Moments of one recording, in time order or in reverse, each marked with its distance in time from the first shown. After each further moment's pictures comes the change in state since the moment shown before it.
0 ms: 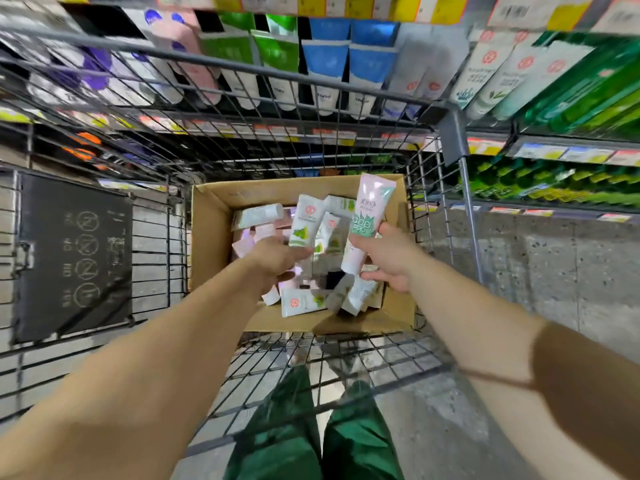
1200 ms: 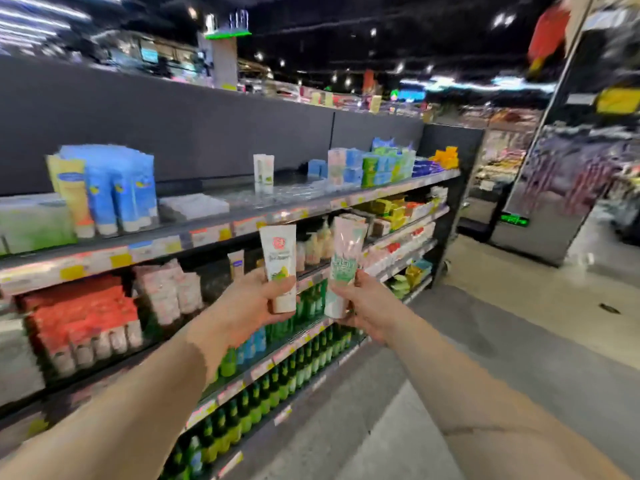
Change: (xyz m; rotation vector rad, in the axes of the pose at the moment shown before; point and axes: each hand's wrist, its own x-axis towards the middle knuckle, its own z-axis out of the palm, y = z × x) left_hand -0.462 0.278 0.598 0.174 -0.939 0.896; right_hand -0.501 0.037 -0.586 0.448 0.707 -0.827
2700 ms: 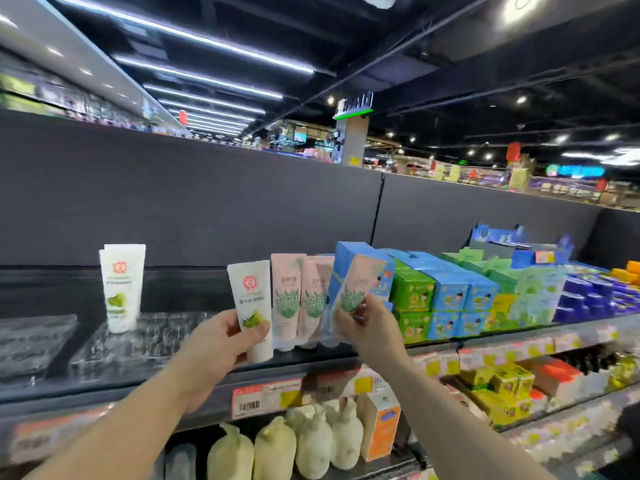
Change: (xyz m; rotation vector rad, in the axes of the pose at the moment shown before) left_hand 0.600 0.059 0.103 0.223 0.621 0.237; right_hand 0.693 -0.095 -0.279 -0.486 -0.093 -0.612
